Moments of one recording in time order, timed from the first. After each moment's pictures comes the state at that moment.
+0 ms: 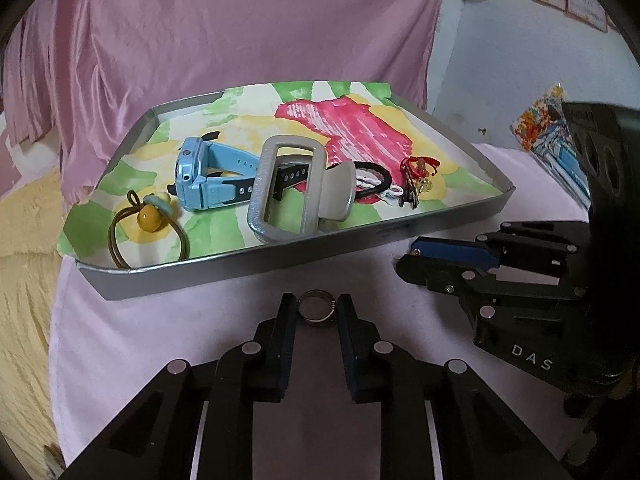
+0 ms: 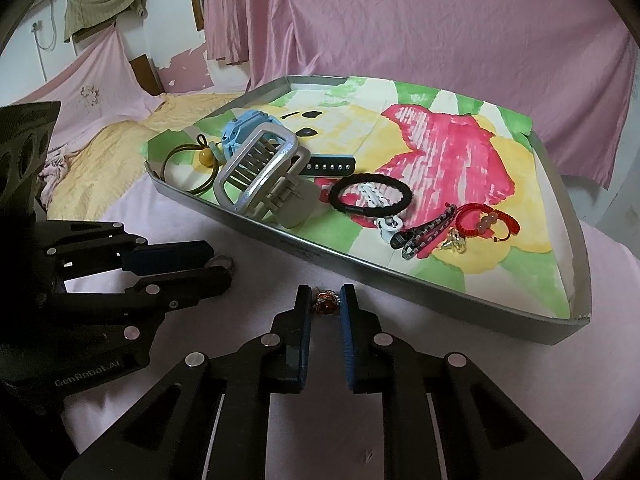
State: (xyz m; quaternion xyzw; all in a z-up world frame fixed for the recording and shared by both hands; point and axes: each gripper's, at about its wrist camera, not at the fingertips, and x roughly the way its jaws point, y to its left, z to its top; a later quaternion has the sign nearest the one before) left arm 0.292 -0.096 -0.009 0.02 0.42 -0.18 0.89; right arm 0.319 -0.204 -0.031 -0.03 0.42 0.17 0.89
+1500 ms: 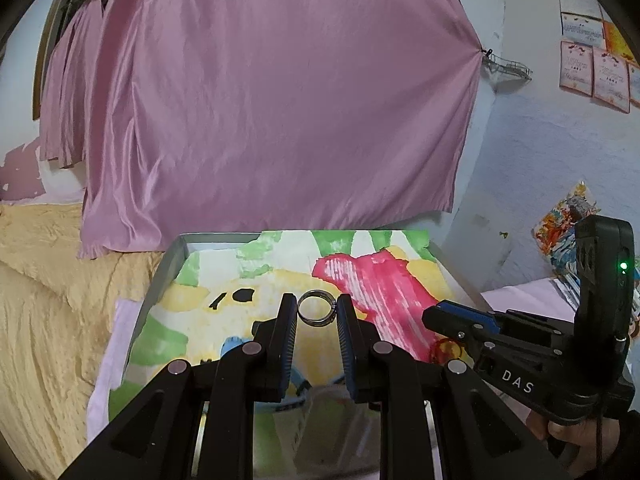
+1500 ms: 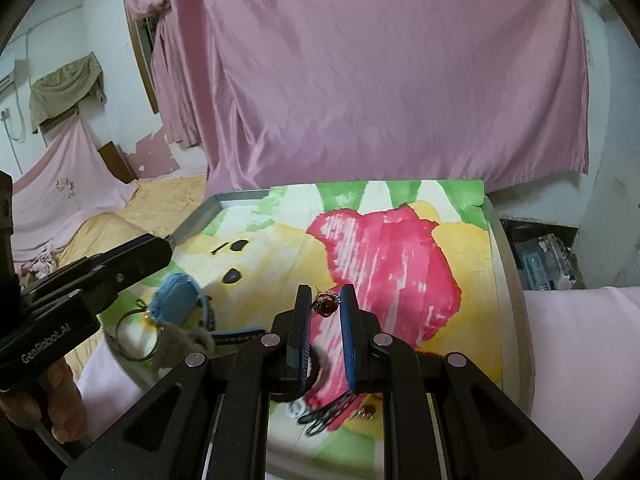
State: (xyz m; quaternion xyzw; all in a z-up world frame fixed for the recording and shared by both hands) left arm 0.376 -0.087 0.059 -0.05 0.30 -0.13 0.95; right arm 0.403 -0.250 0.008 0.07 0.35 0.12 0.93
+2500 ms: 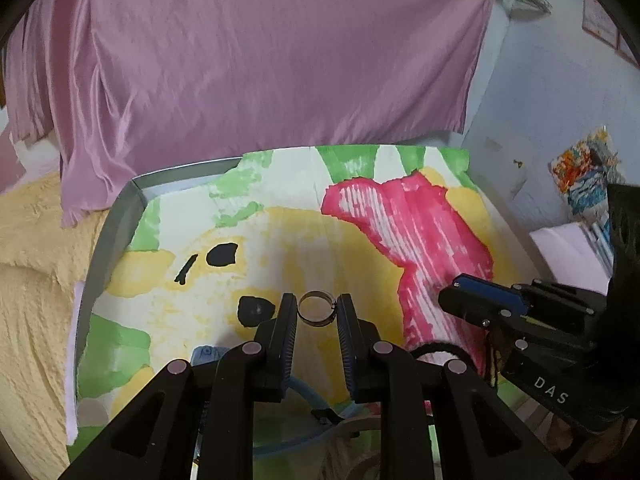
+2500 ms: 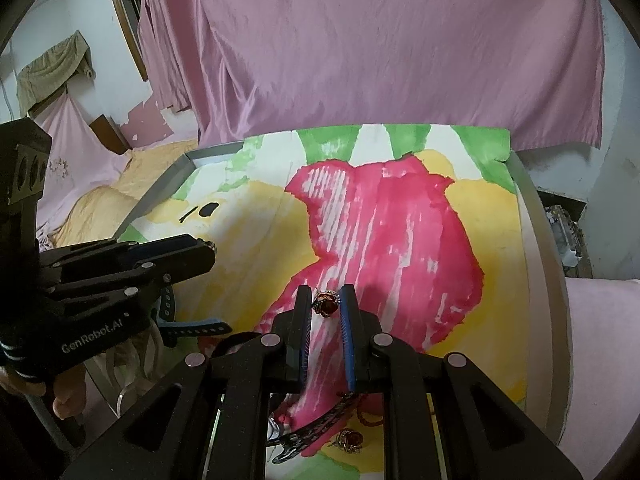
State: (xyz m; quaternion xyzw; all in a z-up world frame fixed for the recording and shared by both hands) left arm 0.445 -0.107 0.009 0.01 0.44 -0.14 0.89; right arm 0.451 -0.238 -0.036 0.07 0.42 0.13 0.89
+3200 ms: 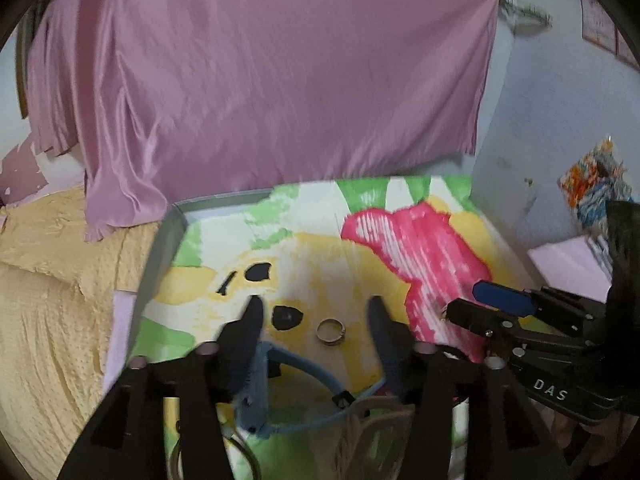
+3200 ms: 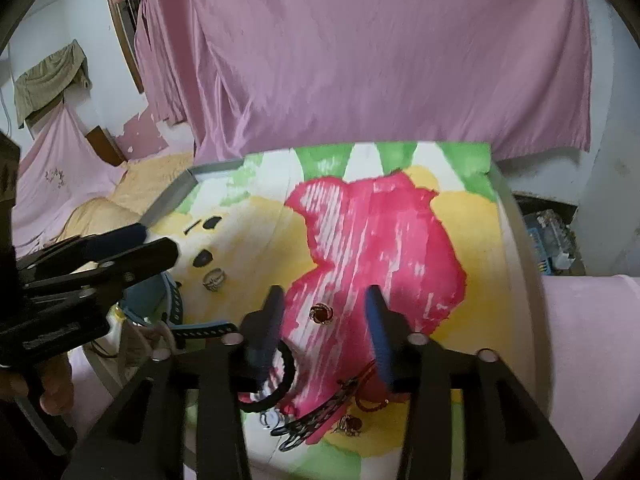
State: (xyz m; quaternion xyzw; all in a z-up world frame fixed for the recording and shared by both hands) left arm 0.419 -0.089 0.039 0.00 0.39 -0.11 0.92; right arm 0.441 -0.235 -0.024 0.07 0.40 0.11 0.91
